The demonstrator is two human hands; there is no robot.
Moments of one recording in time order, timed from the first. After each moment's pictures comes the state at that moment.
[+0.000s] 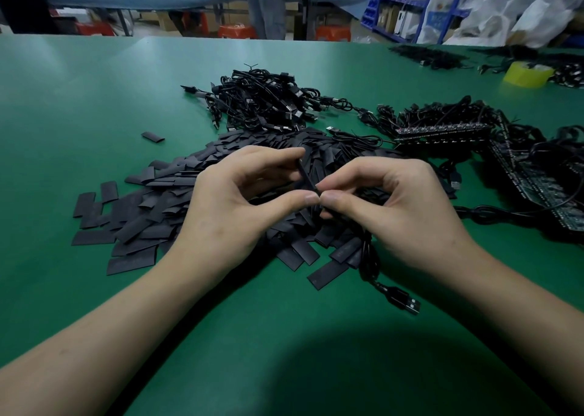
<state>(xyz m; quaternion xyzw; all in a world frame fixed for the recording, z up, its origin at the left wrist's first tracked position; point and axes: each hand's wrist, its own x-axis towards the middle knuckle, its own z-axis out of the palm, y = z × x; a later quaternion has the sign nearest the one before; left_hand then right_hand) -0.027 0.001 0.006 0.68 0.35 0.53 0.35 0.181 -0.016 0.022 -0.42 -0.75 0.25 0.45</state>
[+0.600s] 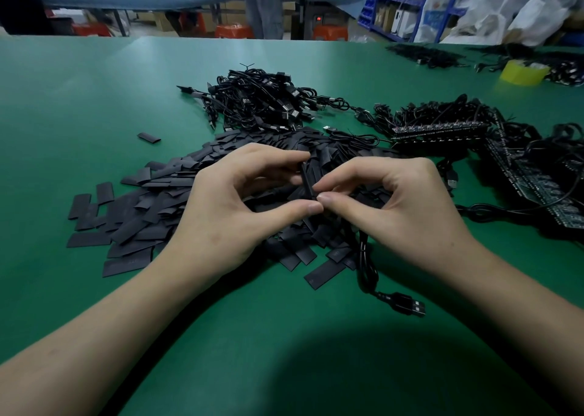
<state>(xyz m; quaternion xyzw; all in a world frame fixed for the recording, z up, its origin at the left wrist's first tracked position) -0.029 0.001 0.009 0.73 0.33 0.51 0.31 0.184 -0.019 0.029 -0.41 -0.80 0.12 0.42</state>
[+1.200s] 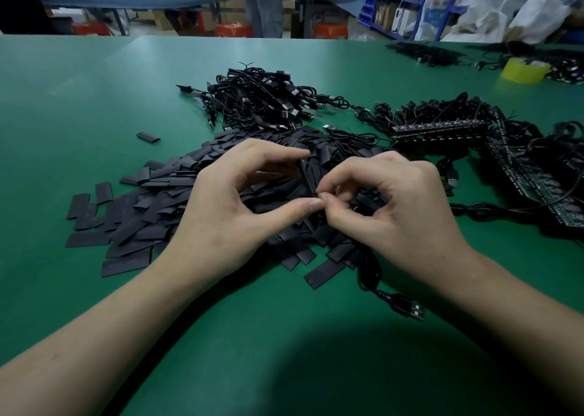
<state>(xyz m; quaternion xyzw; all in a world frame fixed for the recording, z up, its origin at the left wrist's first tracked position) -0.030 0.000 0.009 0.76 0.34 0.49 0.25 0.177 -0.022 0.025 -0.40 -0.81 -0.01 0.43</state>
